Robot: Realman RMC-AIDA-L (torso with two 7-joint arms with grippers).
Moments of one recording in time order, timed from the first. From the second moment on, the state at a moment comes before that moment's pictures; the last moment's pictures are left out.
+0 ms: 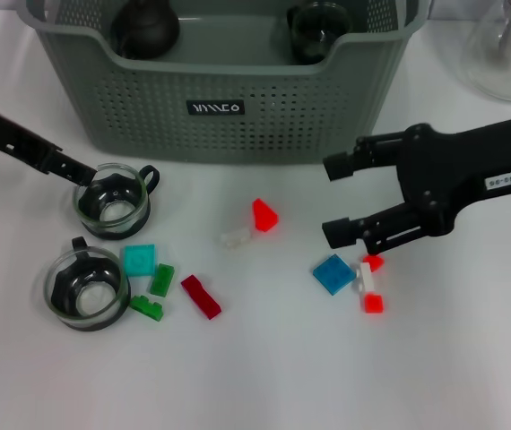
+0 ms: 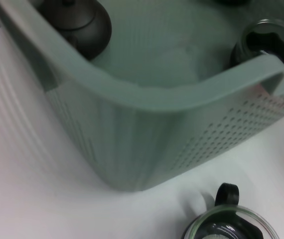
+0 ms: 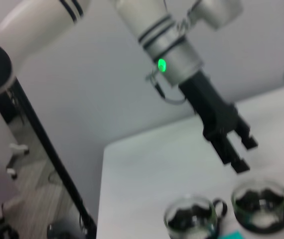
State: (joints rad) left arm -0.62 -2.17 0.84 1.42 2.85 1.69 -2.34; right arm 0.56 2.10 -1.00 -1.10 -1.94 -1.83 1.82
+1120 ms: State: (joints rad) left arm -0.65 -2.14 0.95 1.11 2.86 1.45 -2.43; right arm 0.63 2.10 -1.01 -1.04 -2.05 -1.79 1.84
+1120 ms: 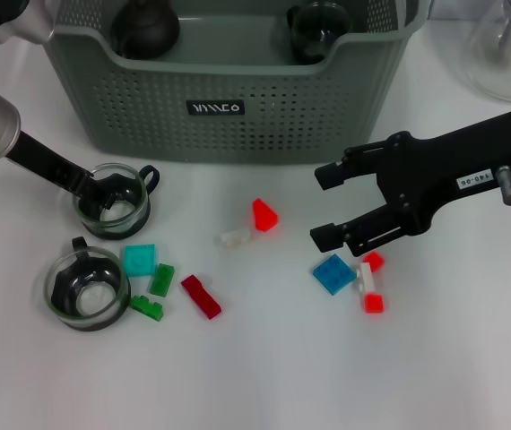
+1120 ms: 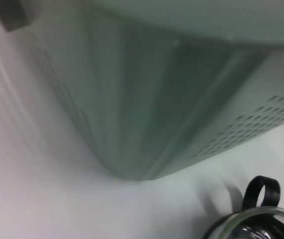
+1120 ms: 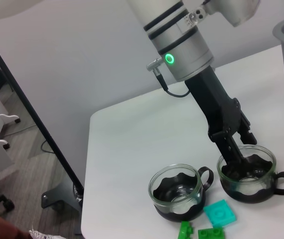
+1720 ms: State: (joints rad) left arm -0.65 -2.13 1.02 1.05 2.86 1.38 -2.47; right arm 0.64 2.10 -1.01 -1.04 -2.04 -1.79 1.84
